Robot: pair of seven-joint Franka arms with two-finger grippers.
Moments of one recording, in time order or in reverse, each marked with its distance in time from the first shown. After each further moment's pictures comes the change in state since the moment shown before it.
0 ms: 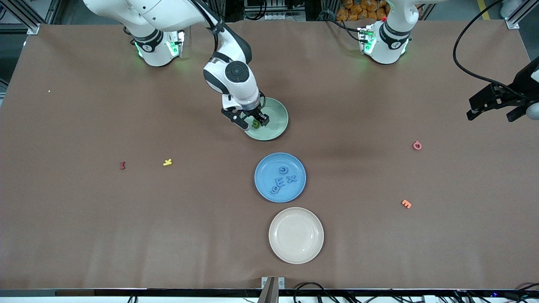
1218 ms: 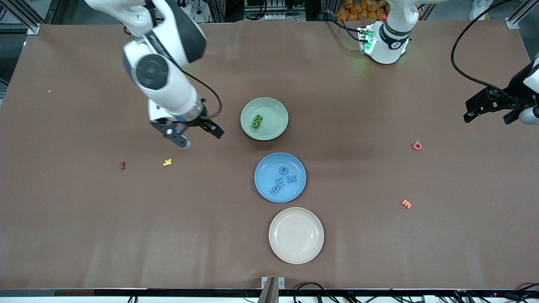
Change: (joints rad) left arm -0.006 0.015 -0.003 -0.001 0.016 -0.001 0.000; right arm -0.328 -0.276 0.002 0.315 0.178 -0.673 -0.472
